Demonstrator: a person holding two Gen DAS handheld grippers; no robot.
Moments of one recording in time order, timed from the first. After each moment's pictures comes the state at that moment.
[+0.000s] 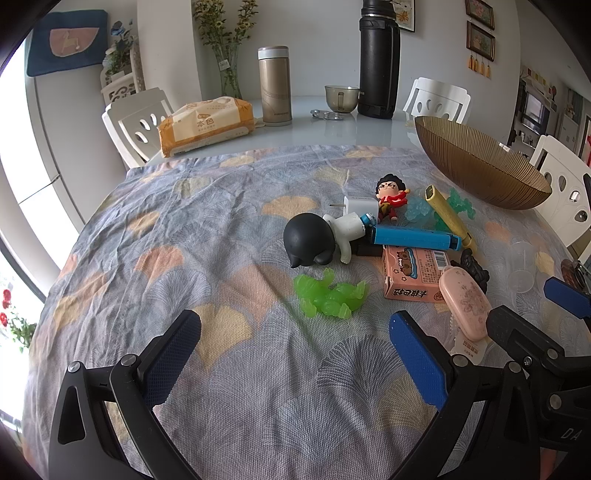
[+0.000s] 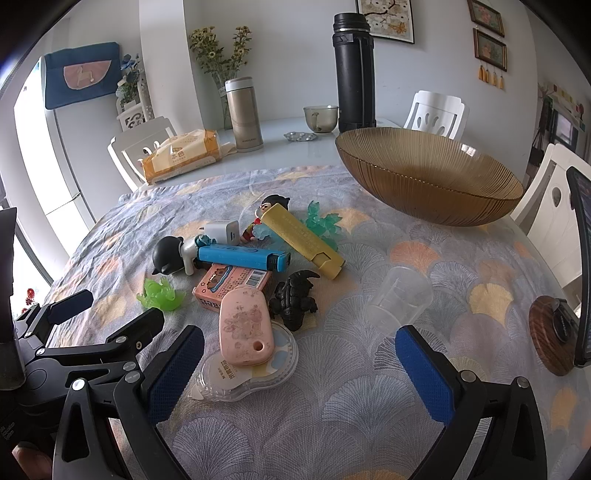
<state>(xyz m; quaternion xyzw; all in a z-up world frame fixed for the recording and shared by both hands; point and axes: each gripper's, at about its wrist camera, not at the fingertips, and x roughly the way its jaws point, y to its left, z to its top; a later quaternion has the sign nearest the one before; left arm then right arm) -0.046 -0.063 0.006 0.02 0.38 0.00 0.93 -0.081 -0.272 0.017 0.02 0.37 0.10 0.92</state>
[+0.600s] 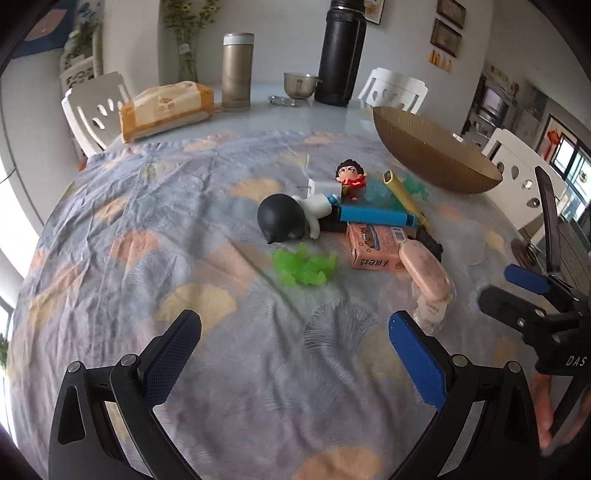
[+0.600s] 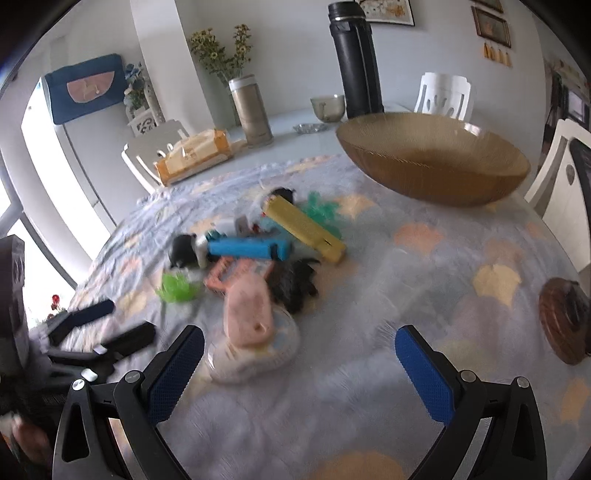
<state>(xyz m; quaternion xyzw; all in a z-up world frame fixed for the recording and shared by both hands) -0.063 -0.036 0.011 -0.01 0.42 -0.11 0.90 -0.091 -0.301 0.016 0.05 0.40 0.15 0.90</state>
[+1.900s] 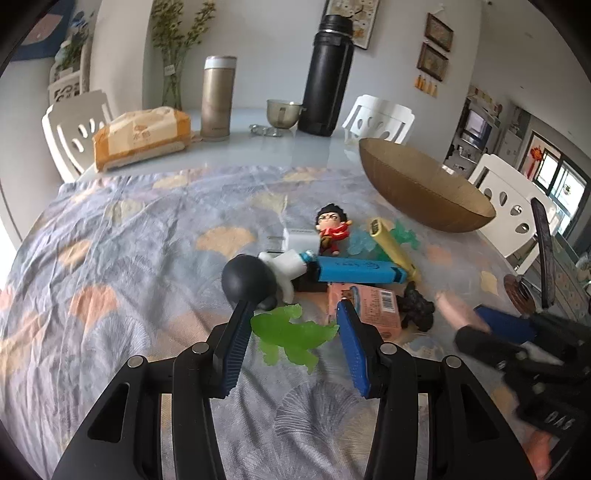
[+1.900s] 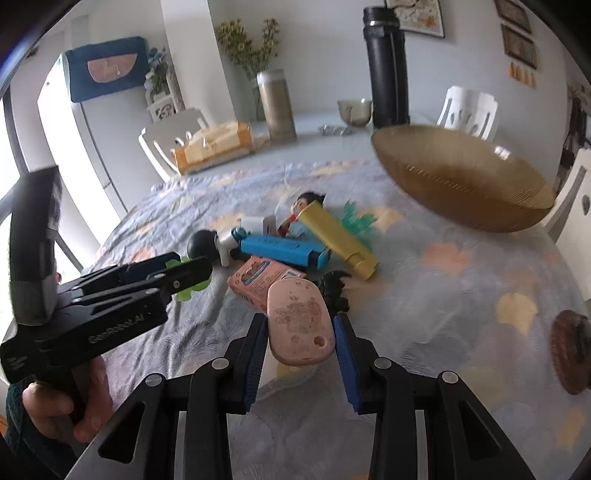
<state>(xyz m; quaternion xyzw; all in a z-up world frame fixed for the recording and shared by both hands) -0.026 -0.057 0.020 -0.03 0.36 -0.14 0.92 -0.086 -0.274 0.030 0.02 0.38 0.17 0.91</state>
